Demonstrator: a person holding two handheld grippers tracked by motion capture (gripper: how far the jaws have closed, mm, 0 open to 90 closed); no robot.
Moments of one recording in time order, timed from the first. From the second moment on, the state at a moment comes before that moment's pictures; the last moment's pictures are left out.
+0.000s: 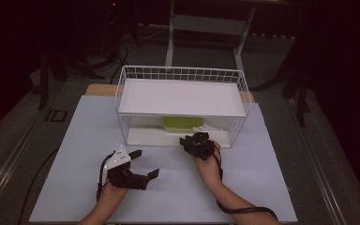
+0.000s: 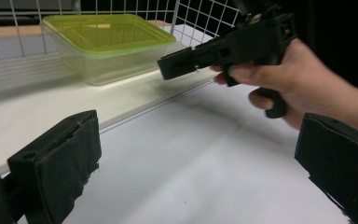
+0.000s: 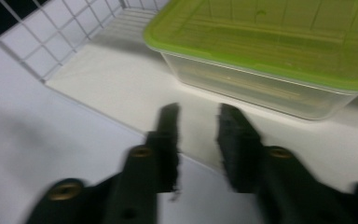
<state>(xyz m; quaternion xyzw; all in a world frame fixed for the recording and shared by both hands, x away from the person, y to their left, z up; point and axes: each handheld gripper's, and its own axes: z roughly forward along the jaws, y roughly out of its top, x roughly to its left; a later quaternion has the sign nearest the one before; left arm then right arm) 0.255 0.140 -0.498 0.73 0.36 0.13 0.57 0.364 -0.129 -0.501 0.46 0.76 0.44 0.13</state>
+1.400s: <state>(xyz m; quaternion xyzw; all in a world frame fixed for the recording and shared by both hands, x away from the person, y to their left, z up) 0.235 0.160 -0.480 0.75 0.31 0.08 0.57 0.277 -0.229 -0.470 0.37 0.78 0.49 0.11</state>
